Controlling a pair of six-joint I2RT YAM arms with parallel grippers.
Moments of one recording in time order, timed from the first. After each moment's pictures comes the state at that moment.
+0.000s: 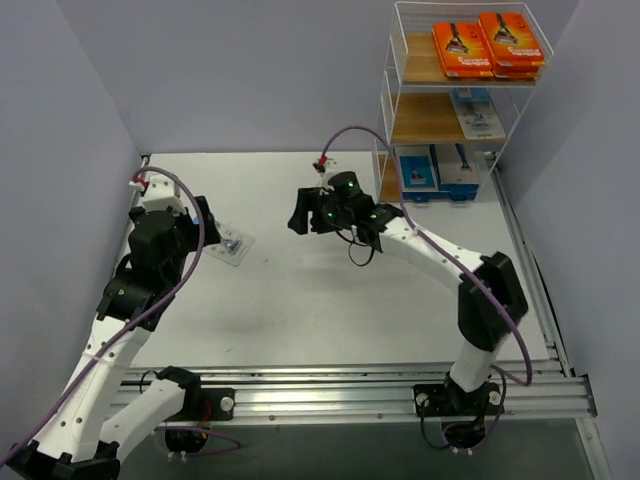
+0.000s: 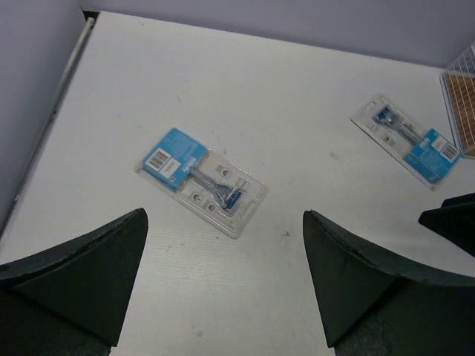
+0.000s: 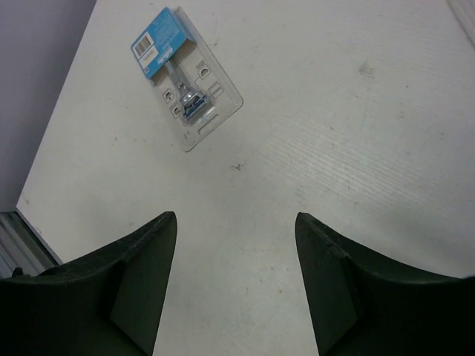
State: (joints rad) left arm -0.35 0.90 1.06 -0.47 -0.36 -0.26; right arm 0.65 1.65 1.29 -0.13 -0.15 0.48
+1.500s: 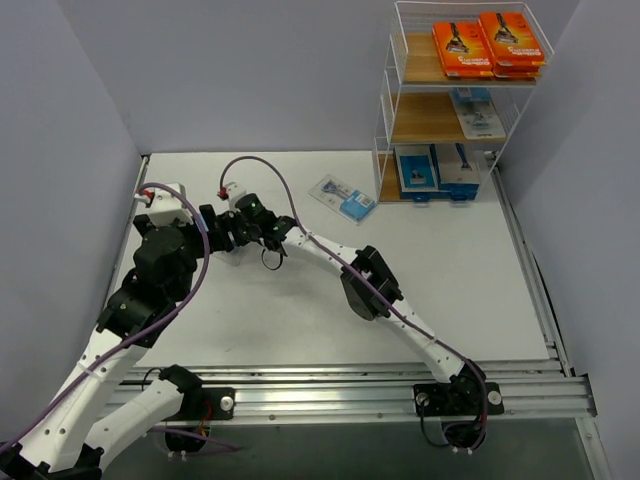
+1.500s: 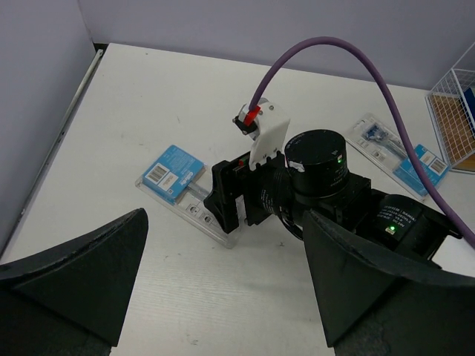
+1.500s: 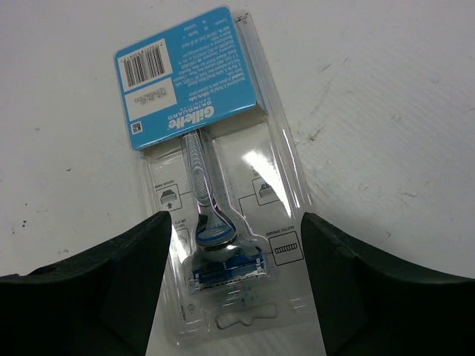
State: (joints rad) left arm -0.53 0.79 0.99 -0.41 -0.60 -0.25; right arm 0.88 2.71 2.39 -0.18 -0.08 0.22
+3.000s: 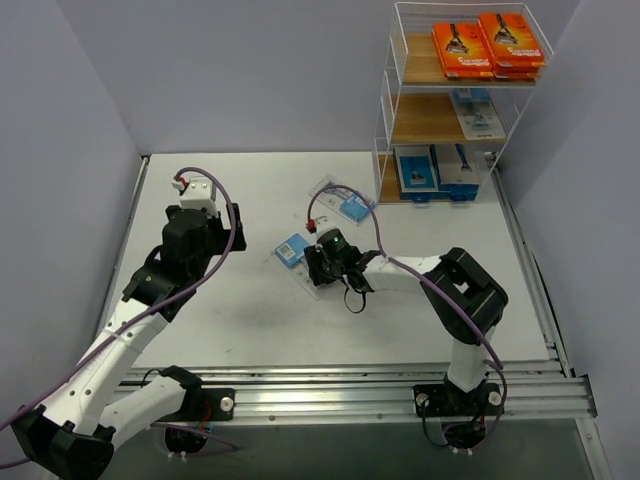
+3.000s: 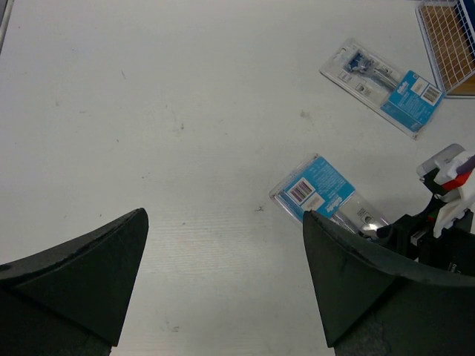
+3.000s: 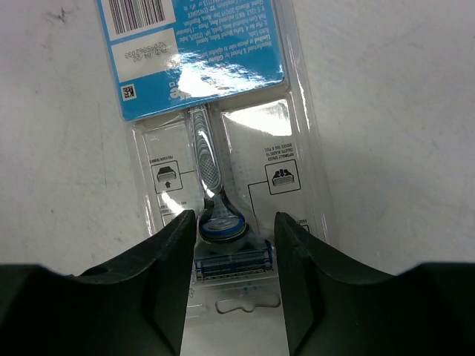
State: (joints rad) left arm -0.48 0.95 0.99 -0.40 -0.39 -0.25; right arm 0.77 1.86 1.01 0.09 0.08 0.27
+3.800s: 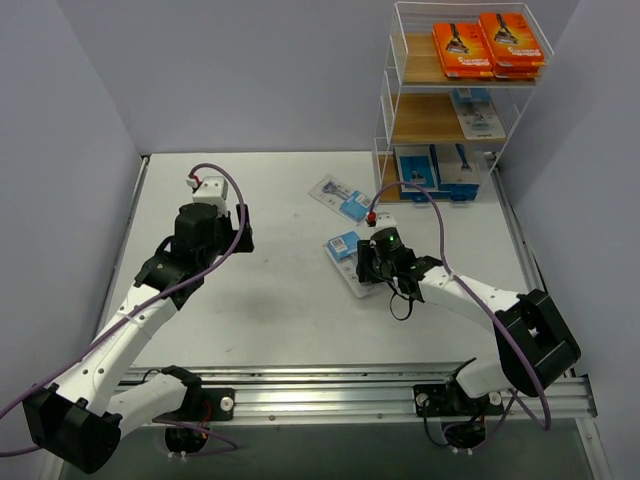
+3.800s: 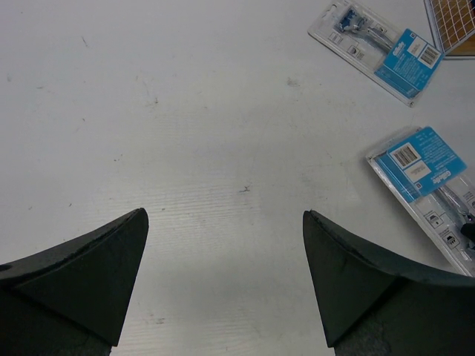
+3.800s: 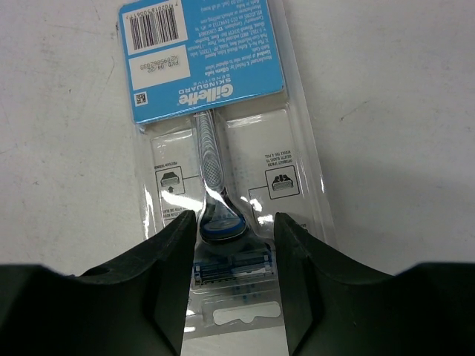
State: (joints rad) left arm -0.45 1.05 0.99 -0.41 -0.28 -0.28; right arm 0.58 1.41 0.73 -0.09 0.13 0.36
